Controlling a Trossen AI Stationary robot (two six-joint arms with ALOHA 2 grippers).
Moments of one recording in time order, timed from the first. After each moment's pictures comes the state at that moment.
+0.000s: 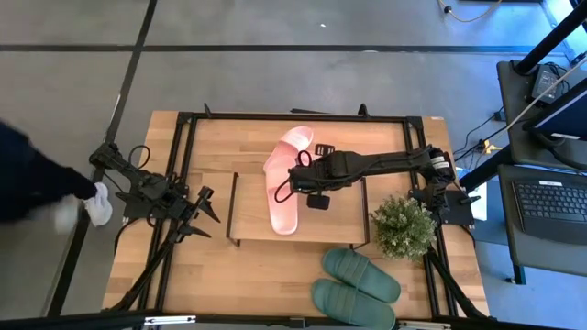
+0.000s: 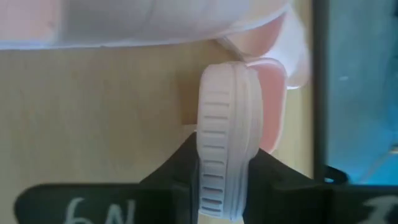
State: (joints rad) left arm -0.54 0.00 0.01 0.01 -0.03 0.19; right arm 0.08 1.94 1.84 -1.27 0.46 0.12
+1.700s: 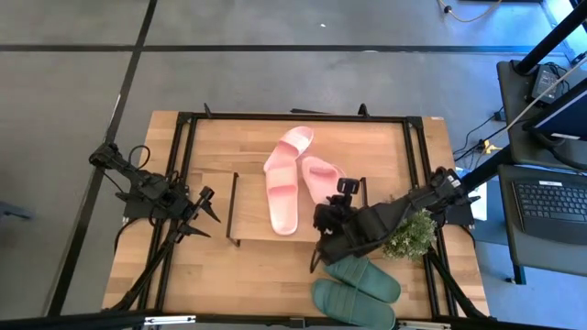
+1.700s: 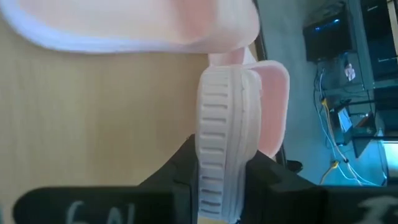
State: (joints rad) left arm -0.54 0.00 0.01 0.01 -0.04 0.05; right arm 0.49 1.94 1.99 -1.57 0.77 0.56
